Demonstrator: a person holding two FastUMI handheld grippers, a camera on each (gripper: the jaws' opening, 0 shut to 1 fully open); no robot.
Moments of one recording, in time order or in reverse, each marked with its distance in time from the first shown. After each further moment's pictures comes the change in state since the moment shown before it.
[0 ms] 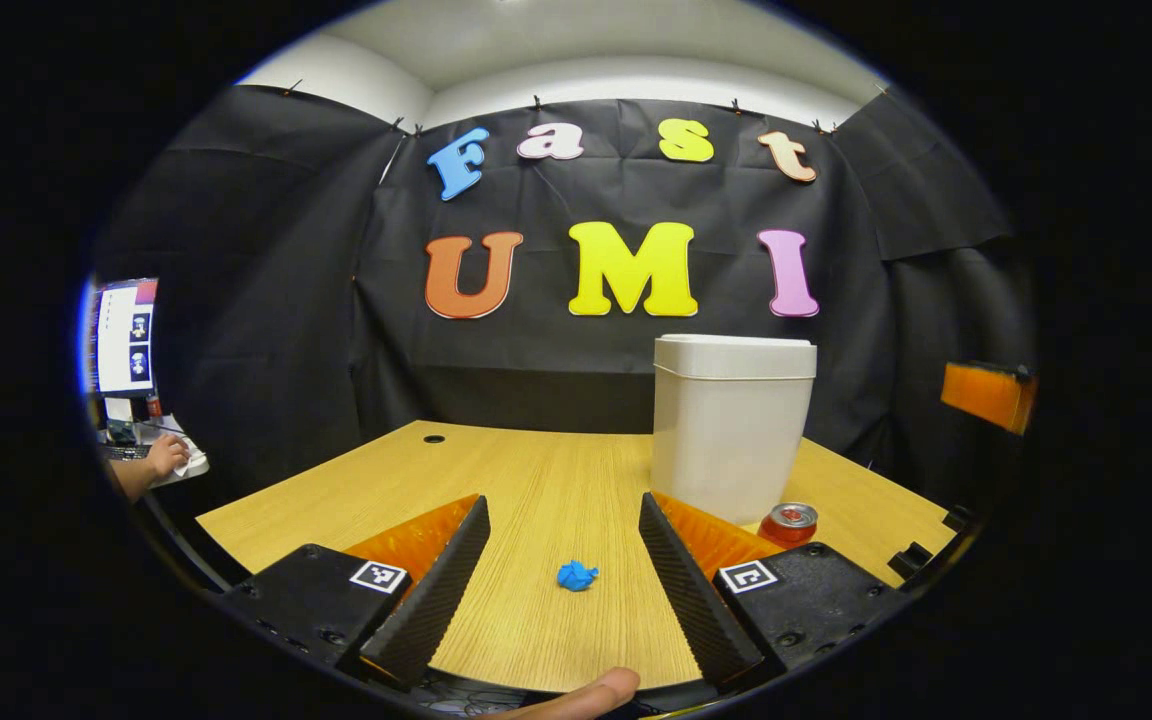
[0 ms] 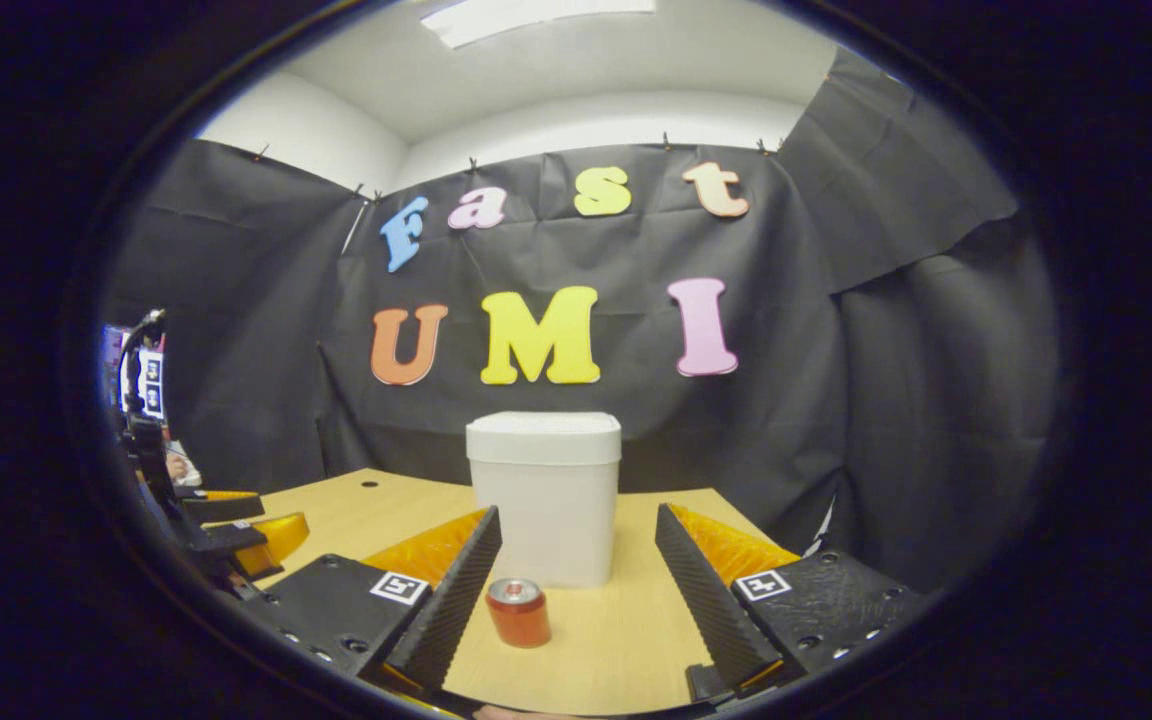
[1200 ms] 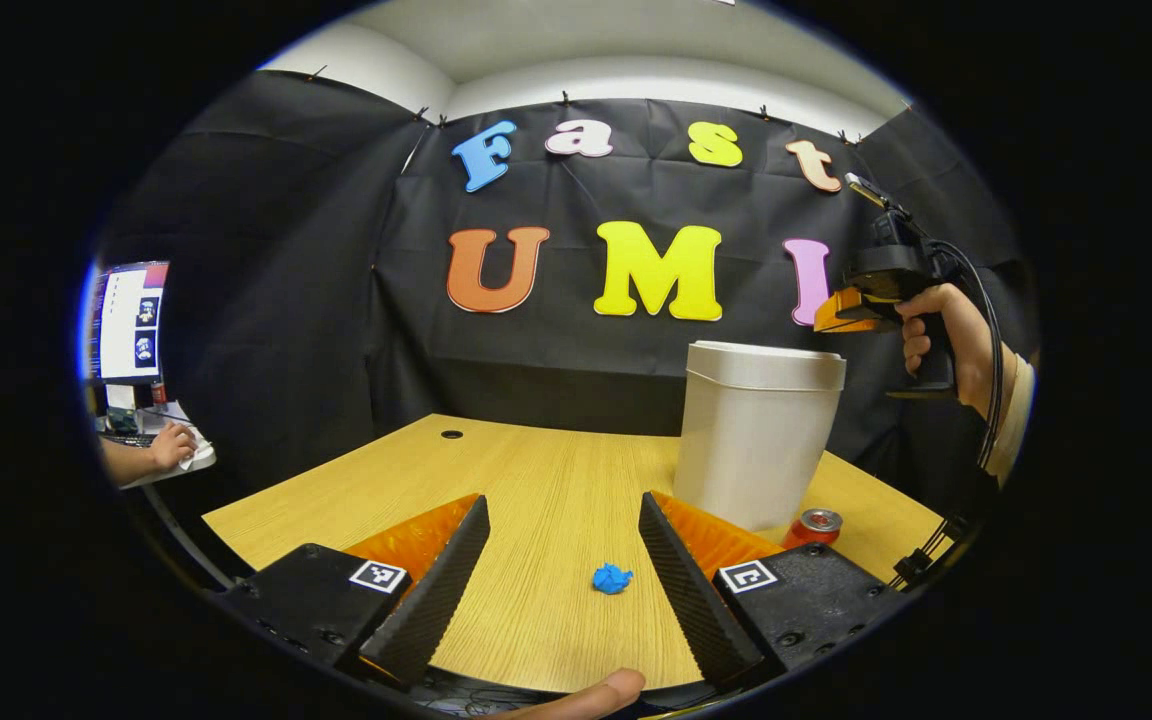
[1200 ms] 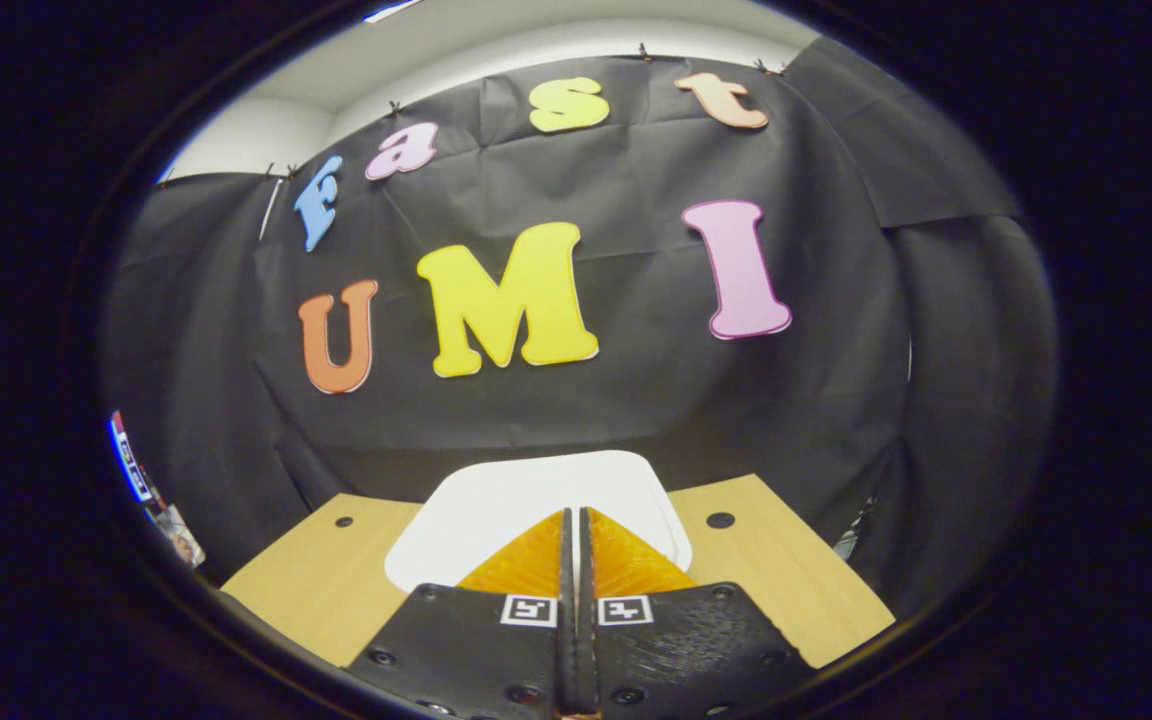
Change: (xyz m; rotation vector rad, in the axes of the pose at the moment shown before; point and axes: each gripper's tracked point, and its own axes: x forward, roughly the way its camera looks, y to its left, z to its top) left arm 0.003 0.046 0.005 -0.055 0.013 0.031; right arm 0.260 0.013 0.038 0.132 0.282 -0.050
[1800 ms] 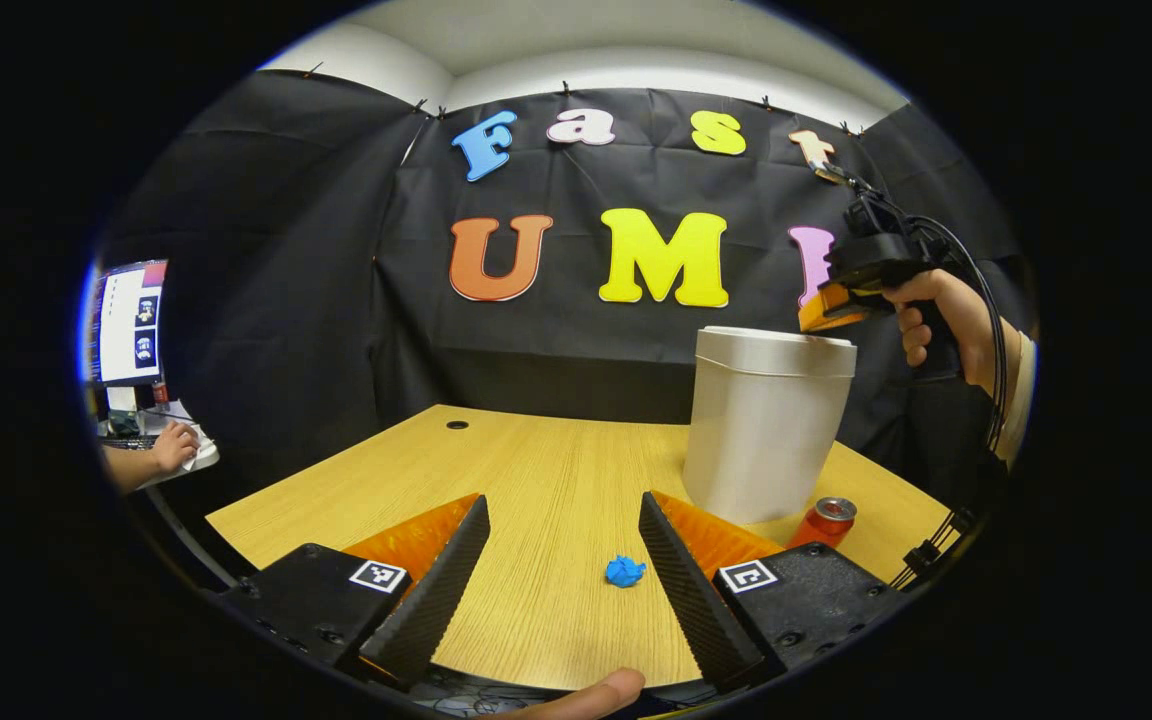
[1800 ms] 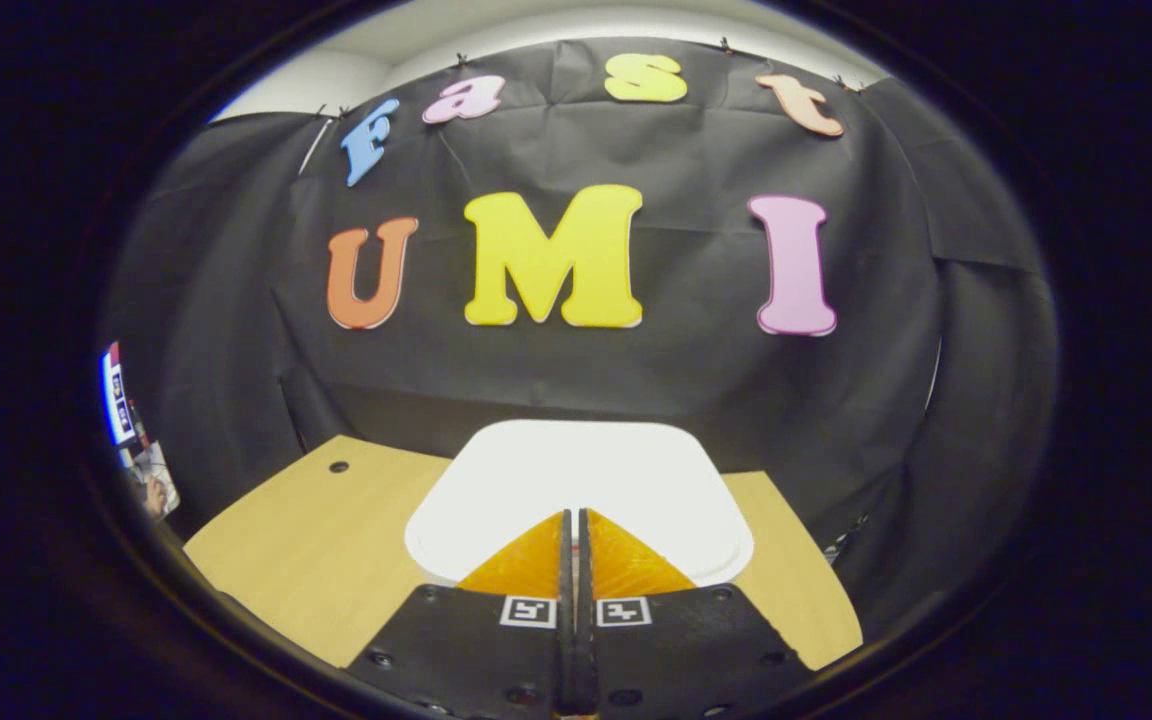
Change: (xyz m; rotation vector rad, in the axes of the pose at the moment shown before) left arm 0.004 0.012 -0.009 0.018 0.032 0.015; right arm 0.009 0.030 -0.037 -0.123 0.121 0.018
